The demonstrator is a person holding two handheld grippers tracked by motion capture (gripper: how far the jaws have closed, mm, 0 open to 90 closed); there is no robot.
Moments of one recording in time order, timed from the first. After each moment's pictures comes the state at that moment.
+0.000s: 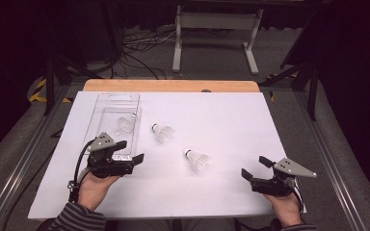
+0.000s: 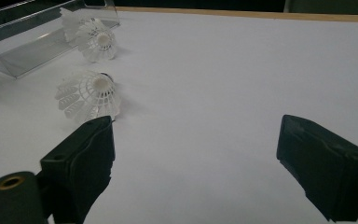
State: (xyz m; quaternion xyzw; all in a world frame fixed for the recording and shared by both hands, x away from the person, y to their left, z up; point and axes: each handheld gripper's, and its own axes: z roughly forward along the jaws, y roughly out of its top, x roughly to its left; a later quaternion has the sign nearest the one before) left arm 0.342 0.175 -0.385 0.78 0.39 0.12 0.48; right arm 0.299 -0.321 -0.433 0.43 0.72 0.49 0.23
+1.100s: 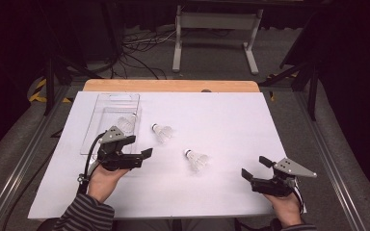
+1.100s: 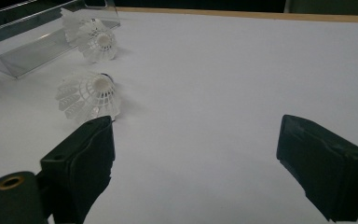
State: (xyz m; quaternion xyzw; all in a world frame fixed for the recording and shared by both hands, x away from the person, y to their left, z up) left arm 0.357 0.154 -0.379 0.78 0.38 0.11 0.48; right arm 0.299 -0.321 -0.433 0.43 0.72 0.50 0.23
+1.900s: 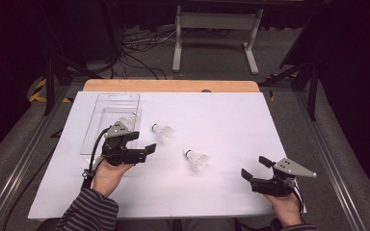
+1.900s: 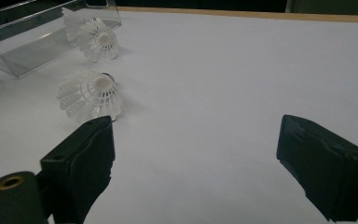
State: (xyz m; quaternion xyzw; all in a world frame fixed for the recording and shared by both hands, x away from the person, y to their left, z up) left arm 0.370 0.145 -0.374 0.78 0.38 0.12 0.48; right arm 0.299 -0.321 -0.433 0.43 0.72 0.50 0.23
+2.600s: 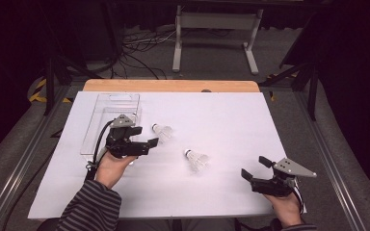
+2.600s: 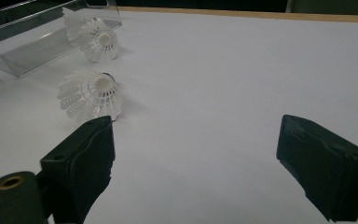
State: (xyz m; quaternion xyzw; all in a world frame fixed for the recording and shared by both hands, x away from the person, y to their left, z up) left arm 0.389 0.138 -0.366 0.79 0.39 0.10 0.46; right arm 0.299 -0.321 -0.433 0.43 0.72 0.50 0.23
